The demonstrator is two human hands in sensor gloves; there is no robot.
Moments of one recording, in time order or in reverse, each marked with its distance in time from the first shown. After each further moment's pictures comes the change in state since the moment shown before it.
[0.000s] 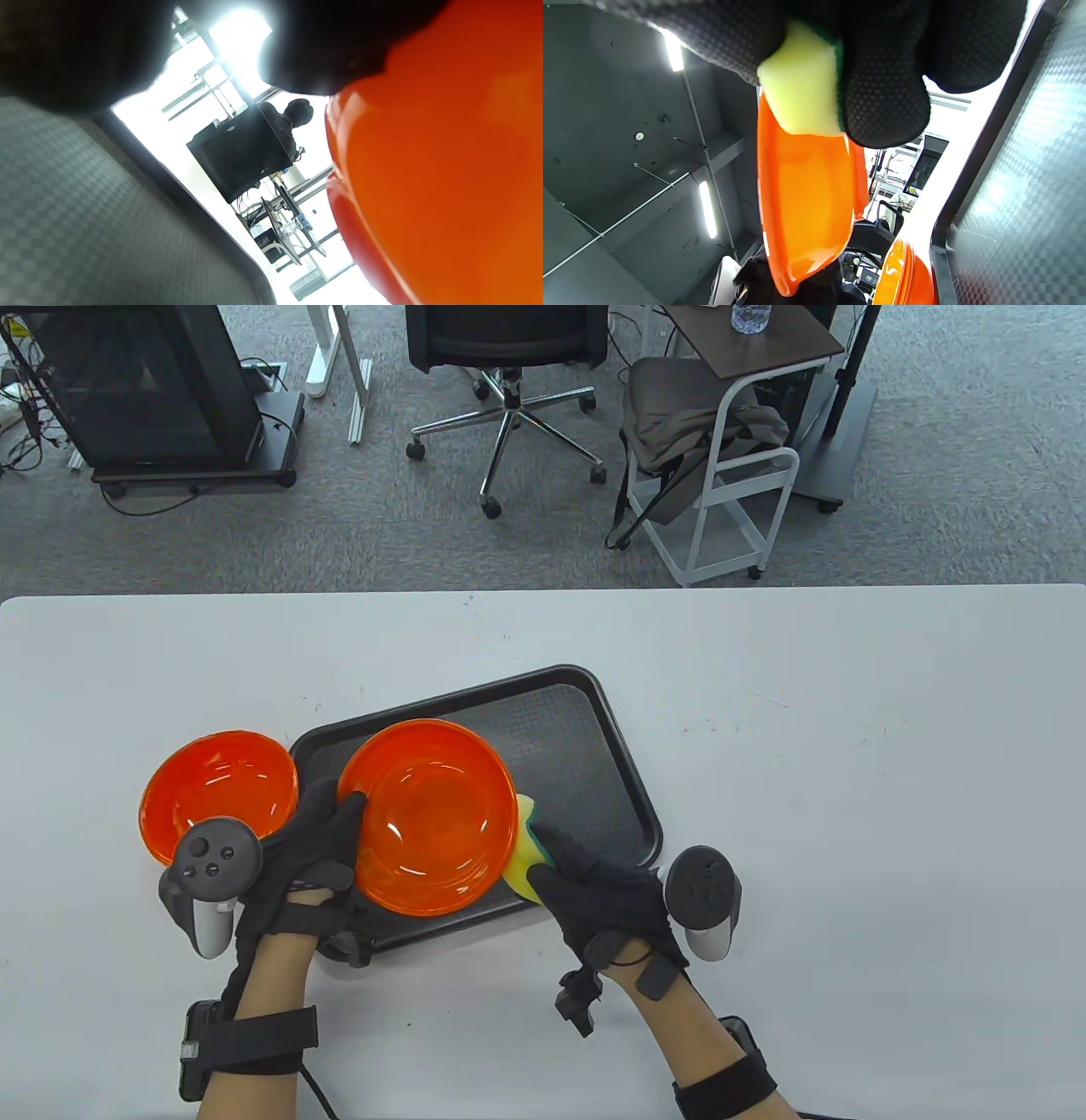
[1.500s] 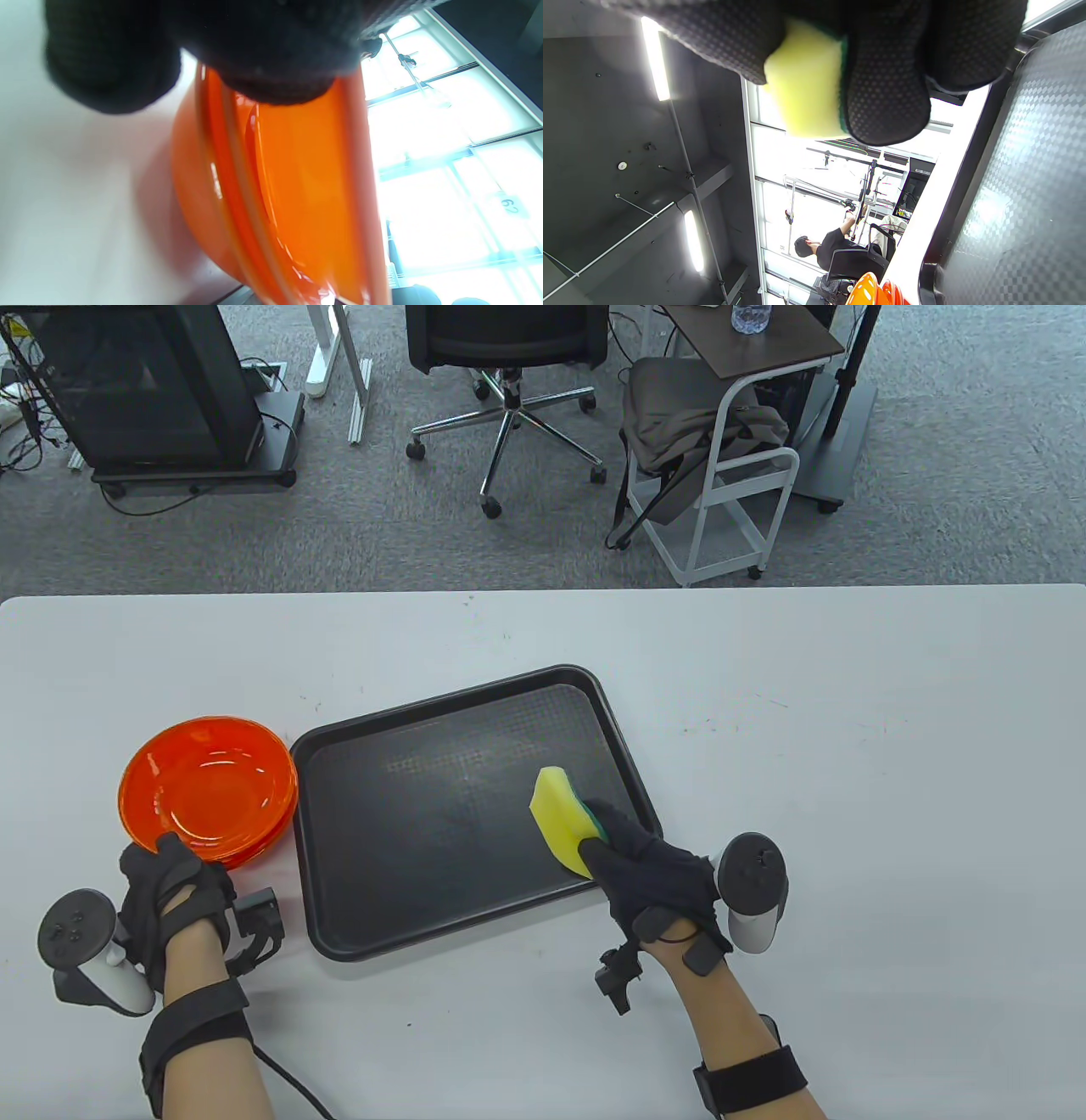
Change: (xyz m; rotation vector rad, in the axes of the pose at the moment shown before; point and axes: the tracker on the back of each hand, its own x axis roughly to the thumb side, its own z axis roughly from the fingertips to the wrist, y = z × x) left_hand -0.119 0.075 0.041 0.578 0.609 0.192; right_hand -0.008 -0.043 0.003 -0.084 0.050 -0.016
